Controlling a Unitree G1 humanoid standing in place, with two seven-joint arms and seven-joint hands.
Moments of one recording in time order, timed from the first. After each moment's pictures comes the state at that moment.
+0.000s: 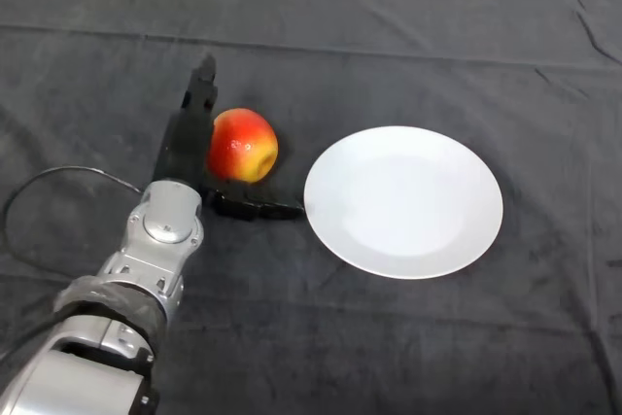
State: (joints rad) left arm -0.84 0.15 -0.15 1.23 0.09 -0.32 0.17; right arm -0.53 -0.48 -1.03 1.21 0.97 0.02 0.38
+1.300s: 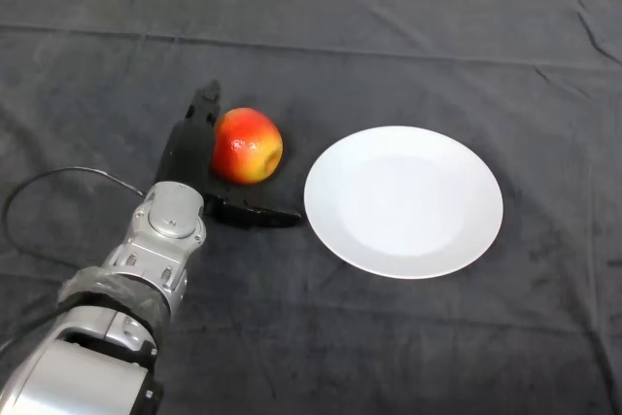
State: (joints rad) left arm -0.85 0.16 -0.18 1.23 0.07 -0.20 0.17; right arm -0.53 -0.48 -1.03 1.21 0.97 0.02 0.38
